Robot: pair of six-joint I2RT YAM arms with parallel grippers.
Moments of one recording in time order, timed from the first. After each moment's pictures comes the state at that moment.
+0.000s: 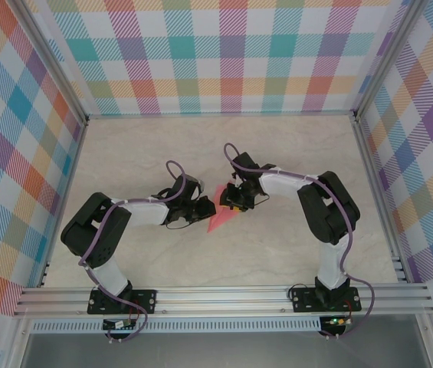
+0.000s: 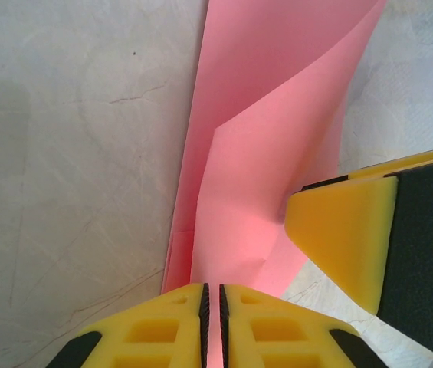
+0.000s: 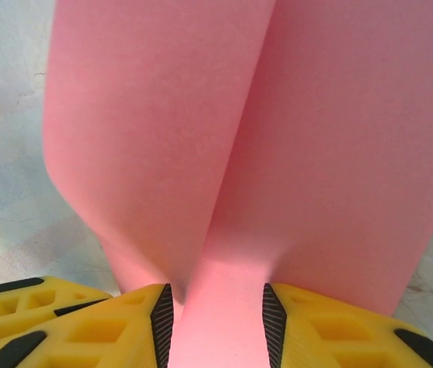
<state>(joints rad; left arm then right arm) -0.60 1.70 0.77 0.04 0.34 -0.83 0.62 1.94 1.23 -0.50 -0.39 0.75</state>
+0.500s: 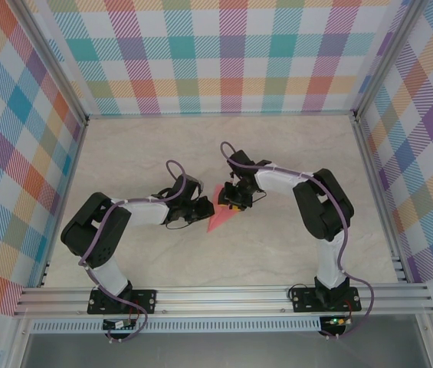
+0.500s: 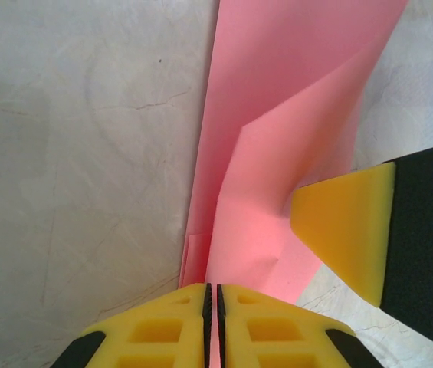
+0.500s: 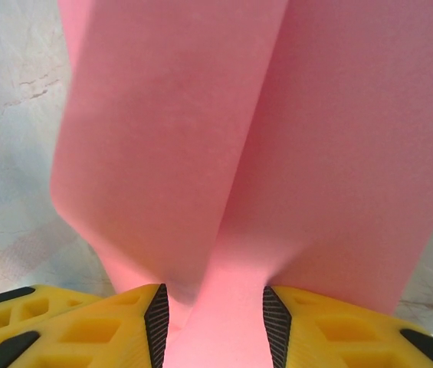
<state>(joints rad) -0.60 1.70 0.78 0.01 0.31 -0.81 0.62 2.00 1.32 -0.59 -0.37 0.75</state>
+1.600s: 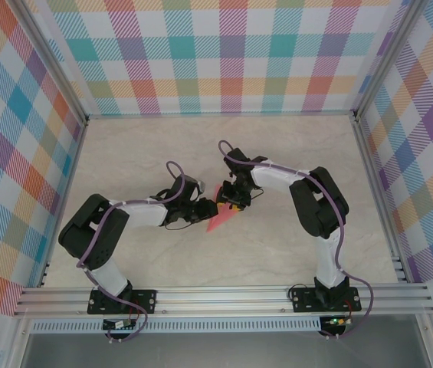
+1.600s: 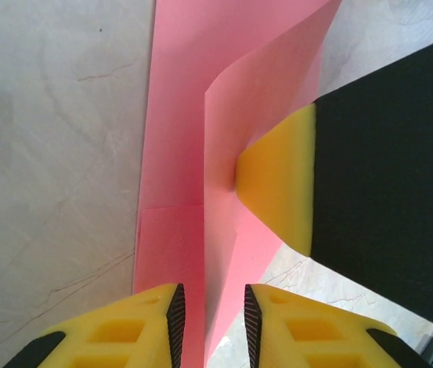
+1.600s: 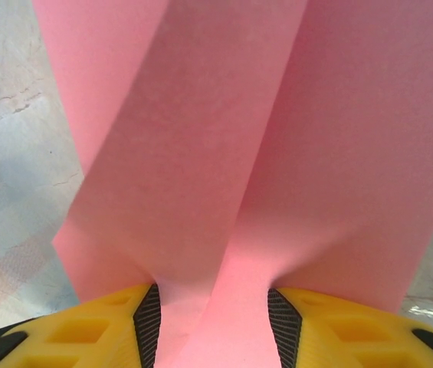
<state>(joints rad) -0.60 1.69 0.76 0.06 0.39 -0.82 0.63 2.05 1.40 -0.68 -0.35 0.80</state>
